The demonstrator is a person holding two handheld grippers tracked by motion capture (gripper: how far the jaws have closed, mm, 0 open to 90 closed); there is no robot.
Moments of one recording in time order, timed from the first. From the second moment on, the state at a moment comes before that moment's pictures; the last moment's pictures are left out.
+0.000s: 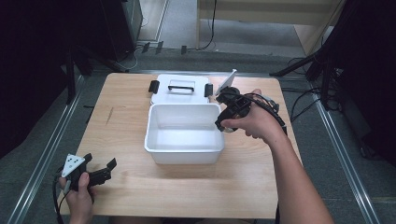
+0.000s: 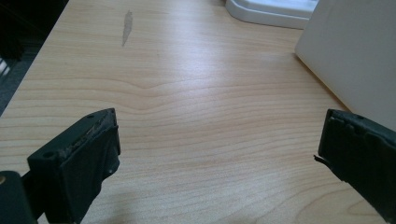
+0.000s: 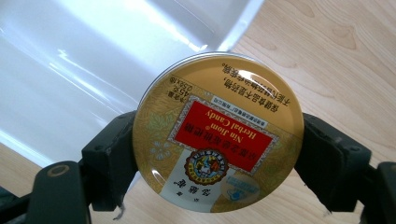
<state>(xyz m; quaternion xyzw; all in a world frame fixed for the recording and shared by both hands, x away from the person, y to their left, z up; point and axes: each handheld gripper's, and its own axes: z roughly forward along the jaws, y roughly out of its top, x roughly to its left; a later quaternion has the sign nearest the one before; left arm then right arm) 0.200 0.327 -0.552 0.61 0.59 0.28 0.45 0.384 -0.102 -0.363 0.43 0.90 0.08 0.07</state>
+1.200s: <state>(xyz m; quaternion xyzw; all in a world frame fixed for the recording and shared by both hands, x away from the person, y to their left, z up) 0.200 0.327 -0.552 0.61 0.59 0.28 0.45 0.371 -0.053 -0.394 0.17 0.98 0.08 0.10</state>
